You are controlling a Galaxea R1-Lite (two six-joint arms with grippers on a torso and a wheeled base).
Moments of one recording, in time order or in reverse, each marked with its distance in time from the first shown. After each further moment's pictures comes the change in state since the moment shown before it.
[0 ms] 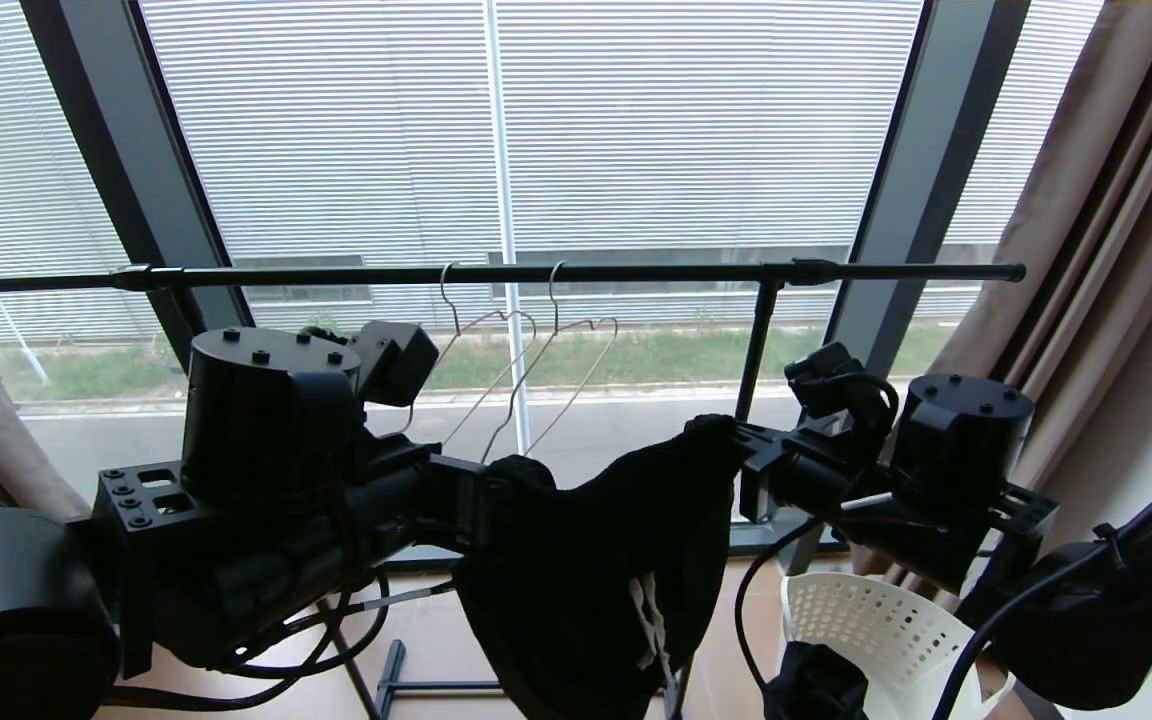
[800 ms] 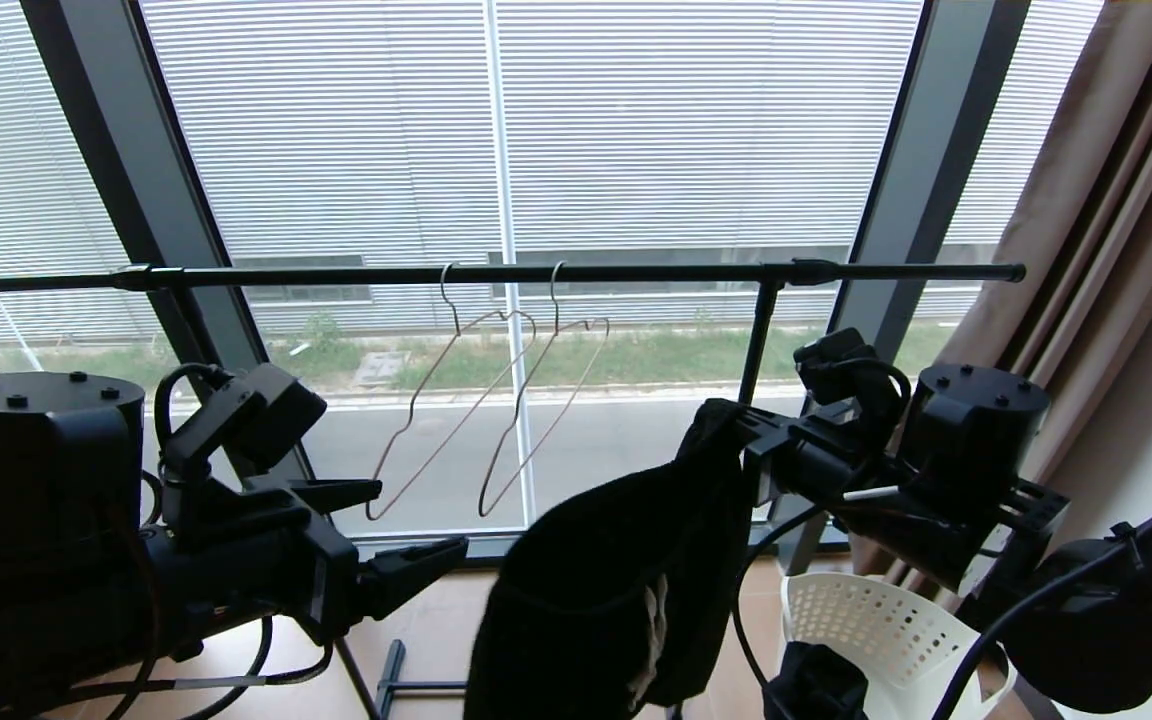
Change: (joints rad) left arm 0.216 -0.201 0.208 0.003 -0.448 0.220; right arm 0.030 -0.029 -0.007 0.001 -0.110 0.004
